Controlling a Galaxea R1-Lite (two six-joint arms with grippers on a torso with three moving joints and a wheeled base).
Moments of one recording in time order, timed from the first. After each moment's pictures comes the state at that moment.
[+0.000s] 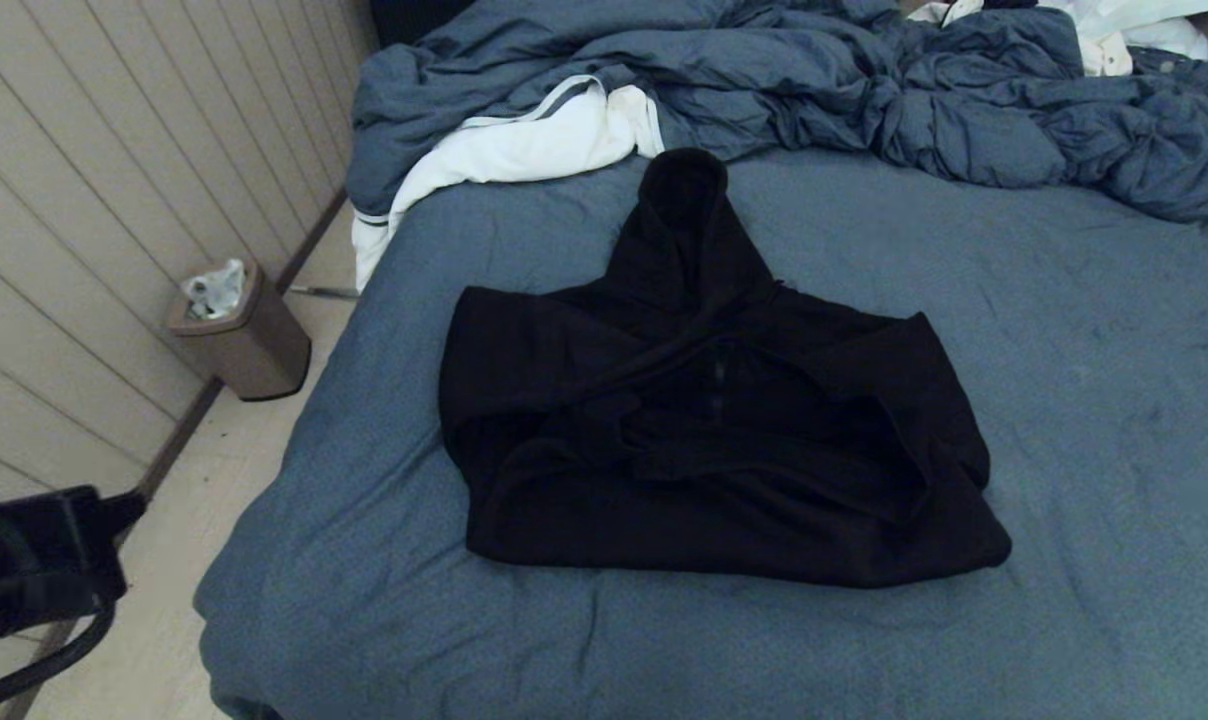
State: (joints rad) left arm -0.70 1.00 -0.79 0.34 0.68 -0.55; right arm 0.01 0.00 -0.07 0.17 0.04 -0.07
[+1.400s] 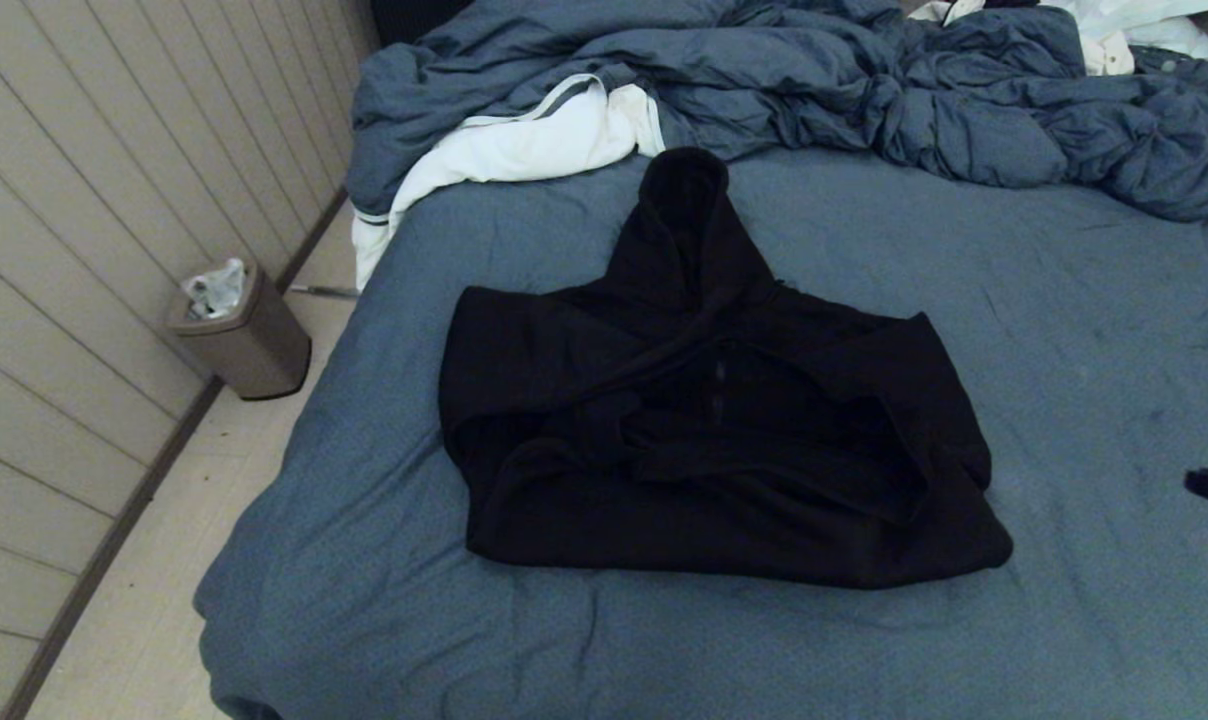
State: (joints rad) left arm -0.39 0.88 -0.95 0.39 0.34 -0.30; right arm 0.02 0.94 -0.86 0.34 0.05 0.11
